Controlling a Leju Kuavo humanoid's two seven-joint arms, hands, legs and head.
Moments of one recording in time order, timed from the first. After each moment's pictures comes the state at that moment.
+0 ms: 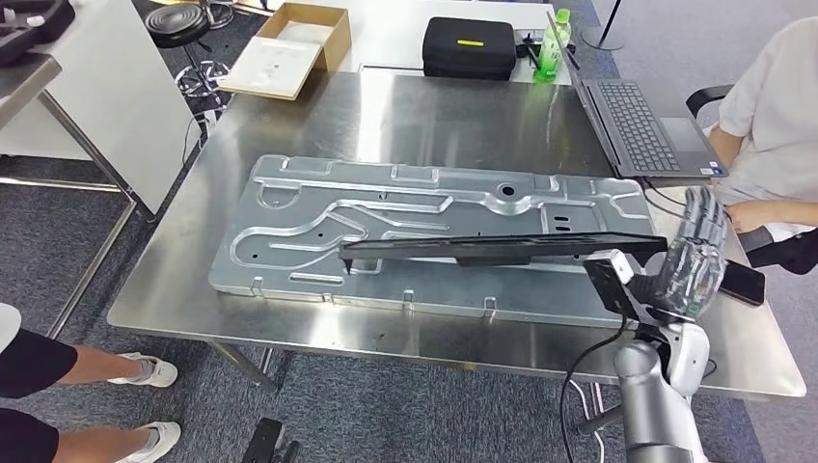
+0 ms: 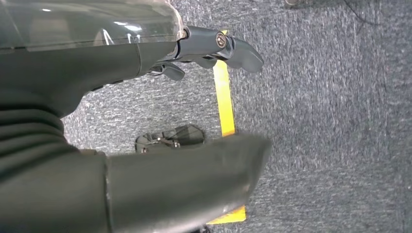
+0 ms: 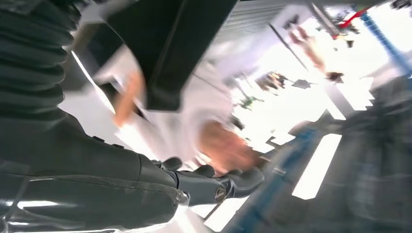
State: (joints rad) left arm -0.17 -0.22 0.78 -0.21 -0.92 0.11 -0.46; right arm -0.36 0.02 -0.29 -1.22 0.85 -0.70 -0.34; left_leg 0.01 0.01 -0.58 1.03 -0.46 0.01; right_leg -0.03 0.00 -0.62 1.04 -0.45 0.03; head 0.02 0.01
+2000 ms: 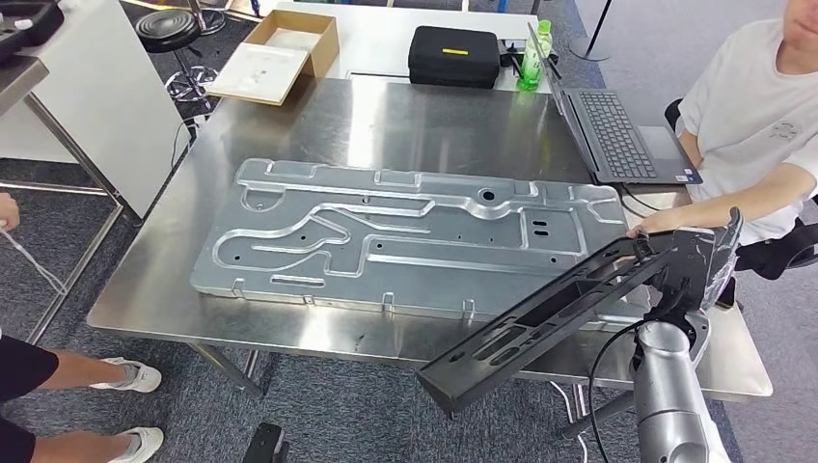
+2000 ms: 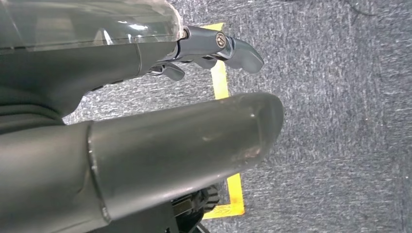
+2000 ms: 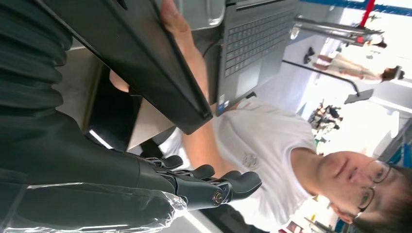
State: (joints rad) left arm -0.16 -0.22 0.76 -0.21 -0.91 0.14 -0.47; right arm -0.50 -0.06 -0.28 -0.98 0.27 -0.59 -0.34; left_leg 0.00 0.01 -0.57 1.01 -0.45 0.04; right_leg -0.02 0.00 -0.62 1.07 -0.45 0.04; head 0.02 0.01
